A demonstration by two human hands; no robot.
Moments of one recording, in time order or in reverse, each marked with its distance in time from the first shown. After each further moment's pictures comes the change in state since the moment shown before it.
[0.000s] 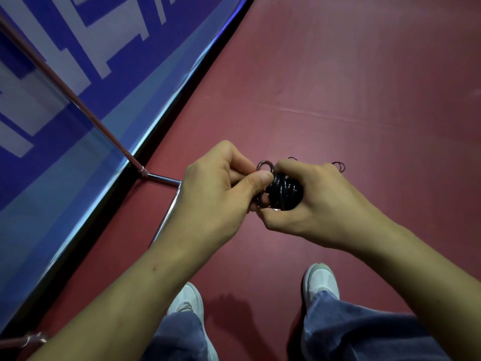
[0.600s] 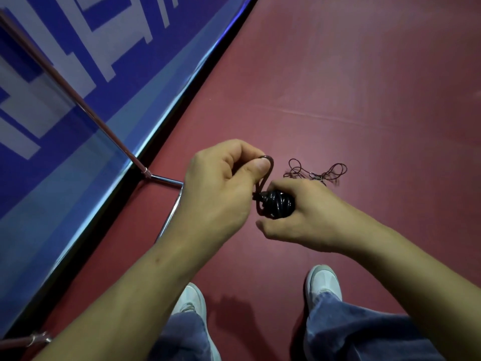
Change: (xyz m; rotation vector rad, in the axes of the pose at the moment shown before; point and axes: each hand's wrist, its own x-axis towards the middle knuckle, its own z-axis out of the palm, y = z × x) left_hand 0.003 0.013 -0.001 0.024 0.092 0.086; right_hand 0.003 -0.001 0.008 0.068 -0.220 0.151
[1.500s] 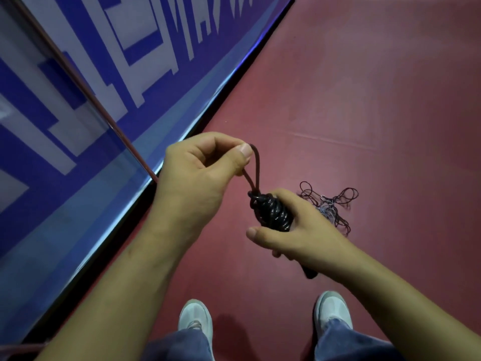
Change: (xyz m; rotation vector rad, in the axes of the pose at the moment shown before) left_hand 0.020 0.016 -0.045 -0.134 0.129 0.073; right_hand -0.001 -0.022 0.011 0.539 -0.004 -0.051
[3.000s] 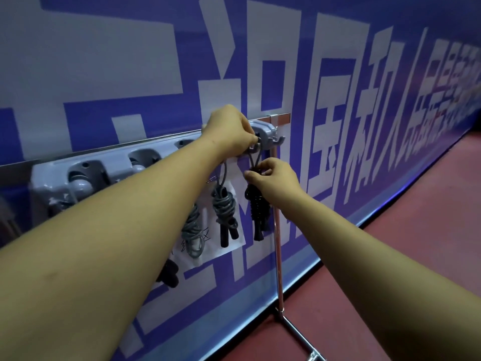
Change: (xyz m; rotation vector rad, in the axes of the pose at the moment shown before) left_hand 0.202 0.195 -0.378 0.964 0.504 -0.025; right_hand 0.276 -0.383 0.221 -0.086 -0.032 -0.466
